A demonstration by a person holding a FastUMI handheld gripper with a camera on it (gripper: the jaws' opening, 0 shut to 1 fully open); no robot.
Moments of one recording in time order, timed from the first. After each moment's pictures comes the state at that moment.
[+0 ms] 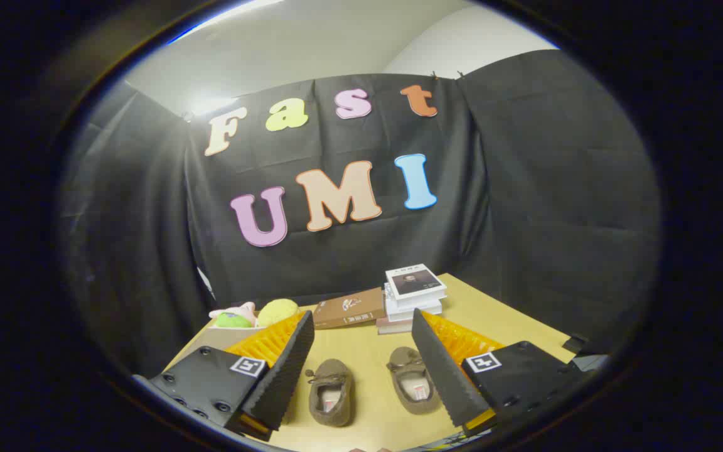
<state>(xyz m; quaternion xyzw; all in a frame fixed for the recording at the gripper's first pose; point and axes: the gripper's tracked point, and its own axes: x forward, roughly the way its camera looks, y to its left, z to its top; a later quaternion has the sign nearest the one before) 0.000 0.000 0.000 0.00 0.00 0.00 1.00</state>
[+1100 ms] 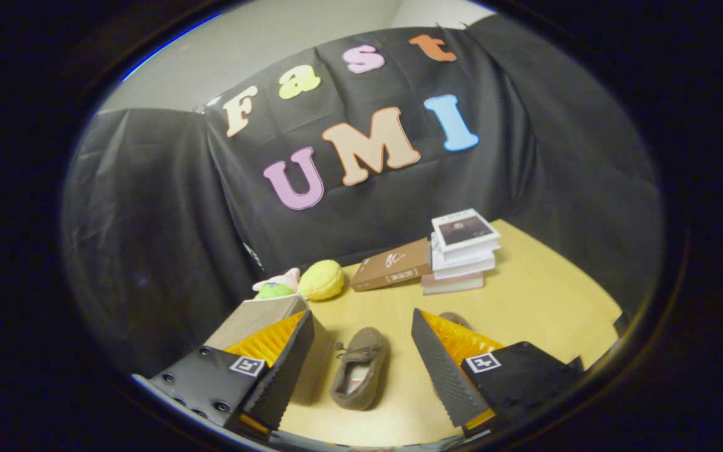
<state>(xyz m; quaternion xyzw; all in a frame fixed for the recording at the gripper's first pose) 0.042 0.019 -0.075 0.10 0.14 0.12 0.98</state>
